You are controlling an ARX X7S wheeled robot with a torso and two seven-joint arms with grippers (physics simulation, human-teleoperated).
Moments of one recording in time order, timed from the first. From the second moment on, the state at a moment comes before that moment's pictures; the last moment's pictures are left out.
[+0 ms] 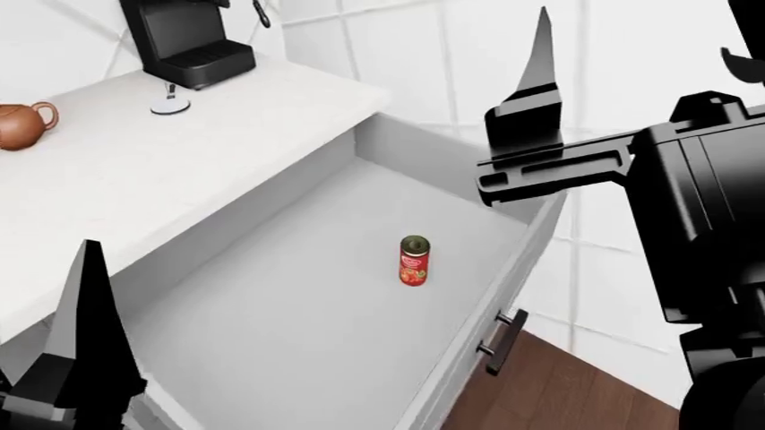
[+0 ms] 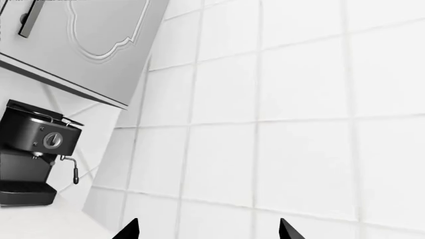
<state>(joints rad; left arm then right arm) 0.36 -0.66 -0.26 0.82 -0.59 0.24 -0.13 1.76 0.87 -1.04 -0.91 1.70 0.67 1.54</state>
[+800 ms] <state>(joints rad) 0.37 -0.66 -0.27 0.83 -0.59 0.24 -0.13 1.75 0.89 -1.04 -0.91 1.70 0.64 1.54</state>
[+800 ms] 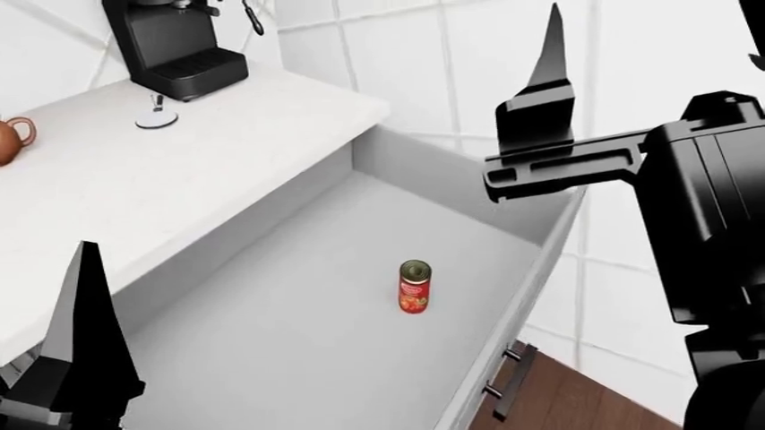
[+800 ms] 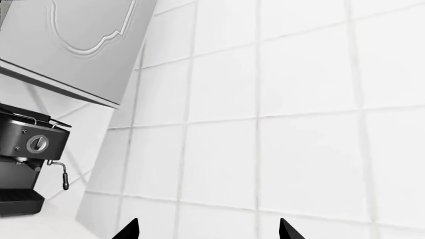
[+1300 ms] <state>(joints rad) 0.37 -0.66 -0.27 0.83 -0.60 0.24 -0.13 1.77 0.91 -1.05 -0.92 1.71 0.62 1.56</state>
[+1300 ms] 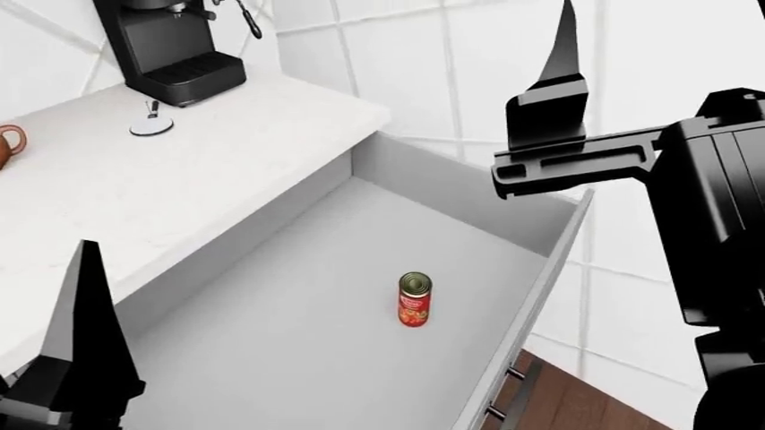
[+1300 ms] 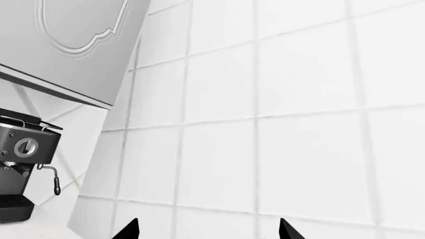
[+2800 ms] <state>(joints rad) 0.38 -0.66 -0.27 0.83 -0.59 0.24 -0.13 1.67 1.25 -1.33 -0.99 1.54 0.31 1.48</state>
